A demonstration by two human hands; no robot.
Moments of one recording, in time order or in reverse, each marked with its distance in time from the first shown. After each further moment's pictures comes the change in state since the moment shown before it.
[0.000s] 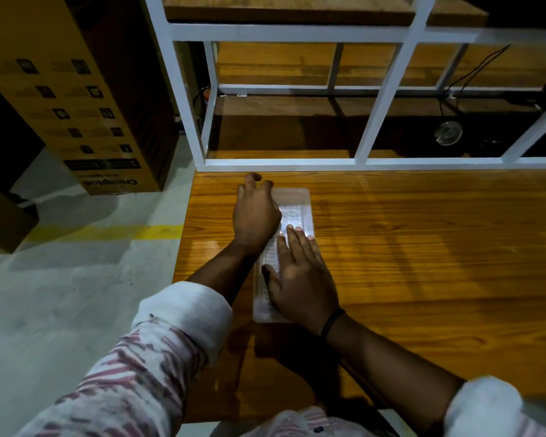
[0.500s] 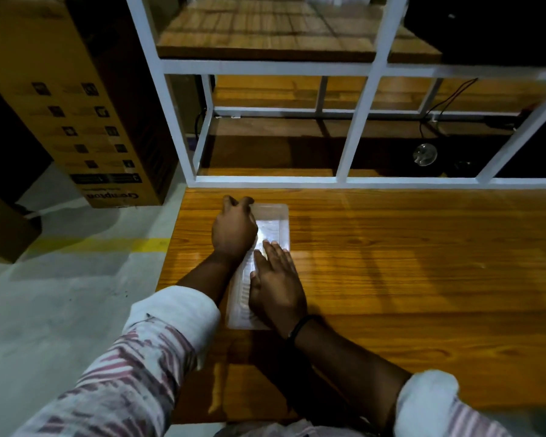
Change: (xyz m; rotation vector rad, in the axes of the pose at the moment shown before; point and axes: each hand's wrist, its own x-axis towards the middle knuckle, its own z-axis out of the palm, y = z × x) left_hand -0.005 0.007 -0.009 0.003 0.023 -0.087; right_hand 0.005 0.001 -0.008 0.141 -0.009 0.039
